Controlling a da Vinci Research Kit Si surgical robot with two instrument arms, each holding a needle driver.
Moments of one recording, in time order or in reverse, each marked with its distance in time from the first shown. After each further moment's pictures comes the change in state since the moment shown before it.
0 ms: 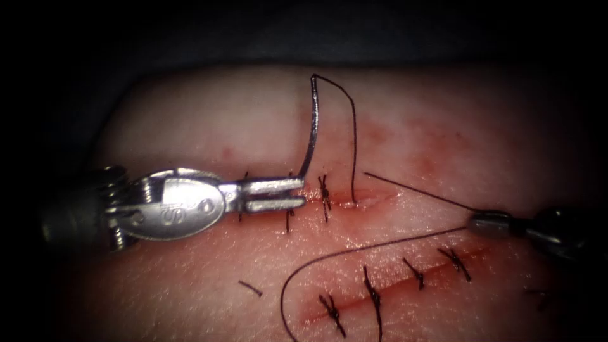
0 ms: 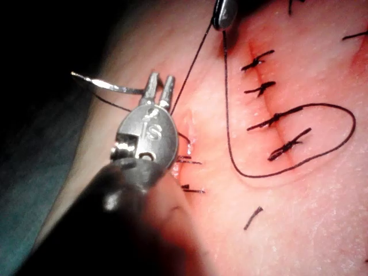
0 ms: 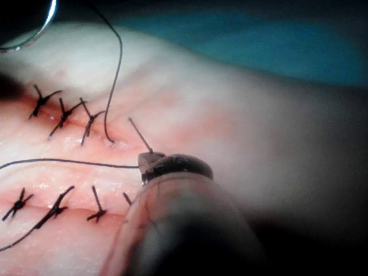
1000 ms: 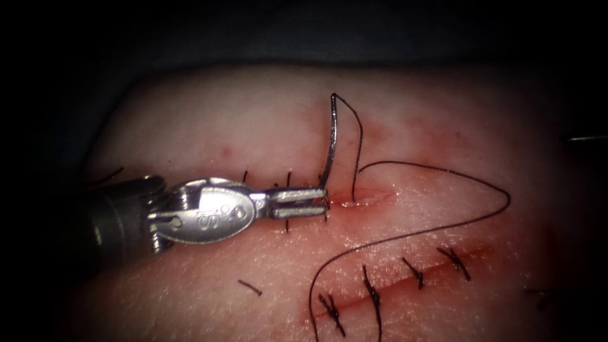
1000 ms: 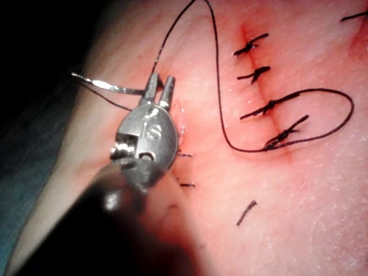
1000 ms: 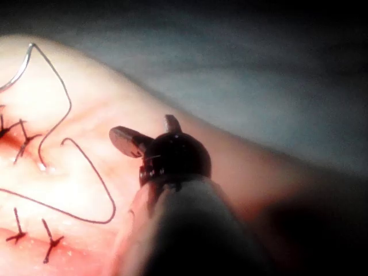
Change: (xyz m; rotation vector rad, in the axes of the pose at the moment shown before) right arm 0.009 0.004 -0.004 0.070 0.190 -0.080; left arm -0.004 0.002 0.003 0.025 -0.001 -0.005
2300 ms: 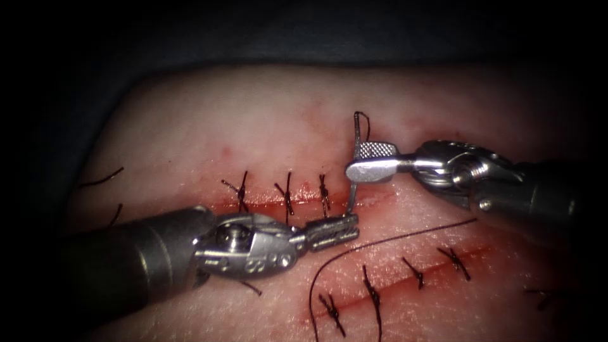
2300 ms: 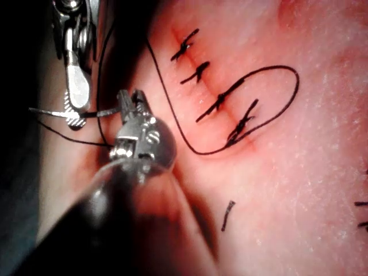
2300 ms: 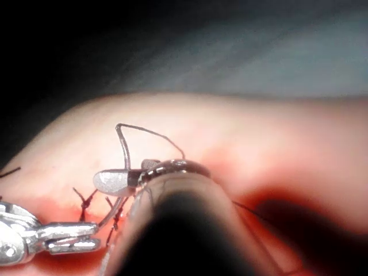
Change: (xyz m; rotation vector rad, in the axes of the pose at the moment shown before) right arm -0.008 -0.010 0.019 0.289 -0.117 0.473; left arm -0.001 0.005 0.004 0.197 -0.114 0.290
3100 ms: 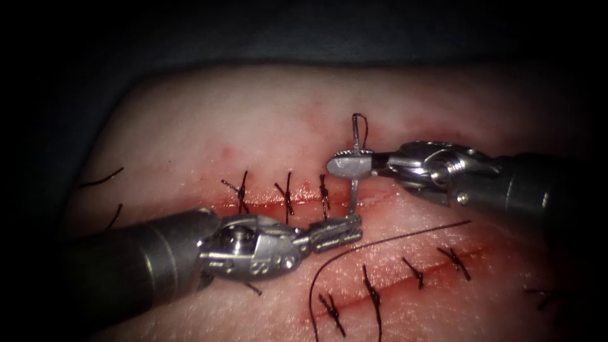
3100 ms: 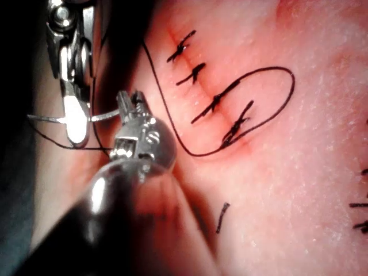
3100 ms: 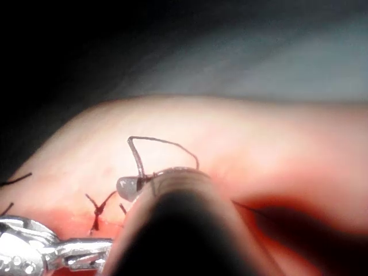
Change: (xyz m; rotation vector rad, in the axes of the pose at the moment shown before) right arm 0.000 0.000 0.001 -0.123 0.017 -0.006; left arm 0.000 0.000 0.000 0.001 0.000 0.003
